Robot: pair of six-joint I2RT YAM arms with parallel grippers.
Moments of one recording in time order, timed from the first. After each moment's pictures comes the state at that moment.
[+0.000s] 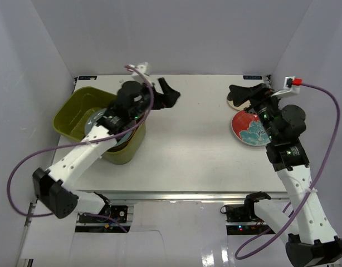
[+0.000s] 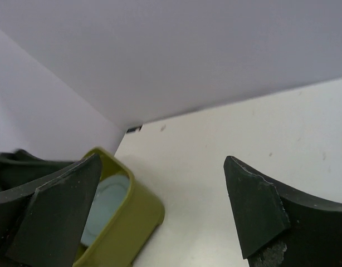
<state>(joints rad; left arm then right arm) -0.58 1.27 1.32 -0.17 -0.05 -0.53 0.24 0.84 0.96 -0.02 -0.13 0.65</state>
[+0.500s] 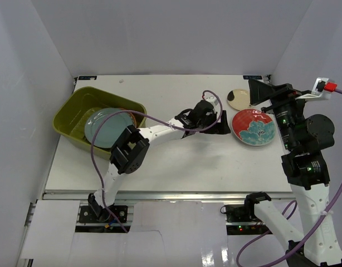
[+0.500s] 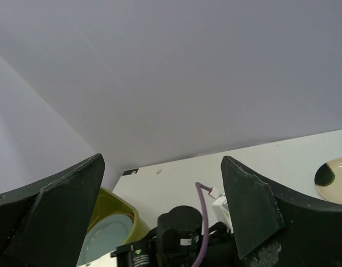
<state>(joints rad) -0.90 2.16 1.73 -0.10 0.14 -0.66 0.23 0.74 1.21 -0.18 0.02 0.57</state>
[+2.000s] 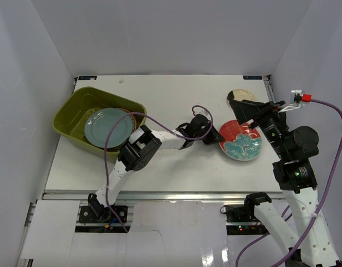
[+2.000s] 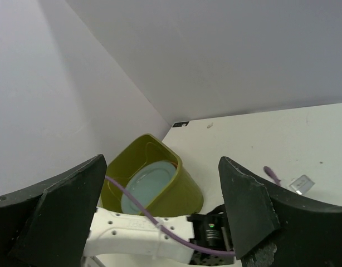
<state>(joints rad) -0.90 2.44 1.70 0.31 0.20 -1.19 0.23 0.63 0.96 -0.06 -0.28 0.71</state>
